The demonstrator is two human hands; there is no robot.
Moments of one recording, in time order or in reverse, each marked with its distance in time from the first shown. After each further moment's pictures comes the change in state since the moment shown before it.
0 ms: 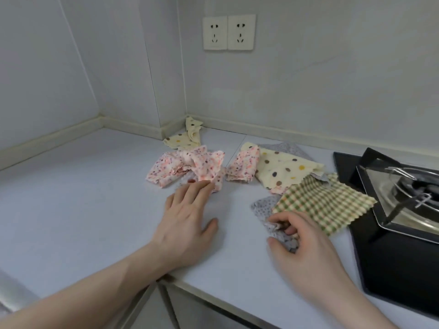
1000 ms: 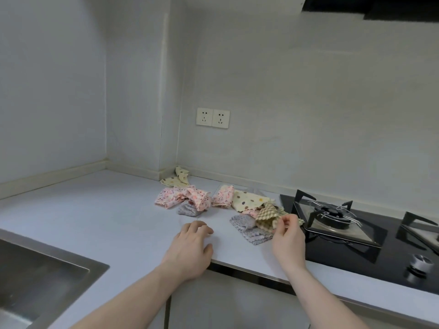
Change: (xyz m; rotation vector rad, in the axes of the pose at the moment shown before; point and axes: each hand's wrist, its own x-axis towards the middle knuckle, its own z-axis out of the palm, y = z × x) left_hand -0.085 0.021 -0.013 -0.117 0.013 0.077; right_hand -0.047 -0.030 -0.019 0.038 0.629 0.134
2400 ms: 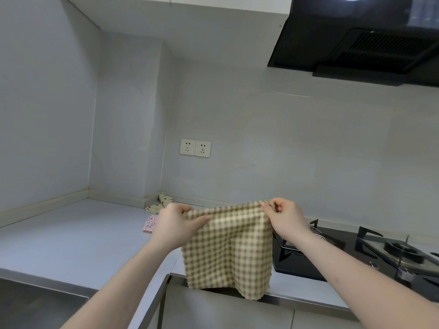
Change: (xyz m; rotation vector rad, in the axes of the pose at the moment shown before) left_hand 0.002 0.041 -0.142 -0.505 0.267 -0.144; right_hand 0.032 -0.131 -0.098 -0.083 -0.181 -0.103
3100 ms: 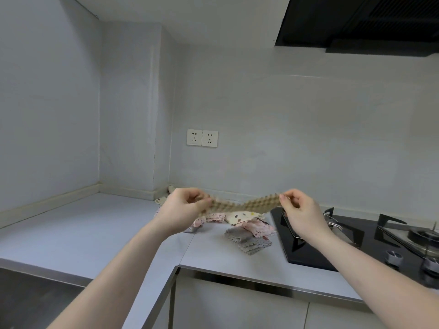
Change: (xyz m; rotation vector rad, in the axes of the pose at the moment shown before) left_hand 0.012 0.004 -0.009 -0.234 -0.183 0.104; right_hand -0.005 0.030 0.003 0.150 -0.003 -0.087
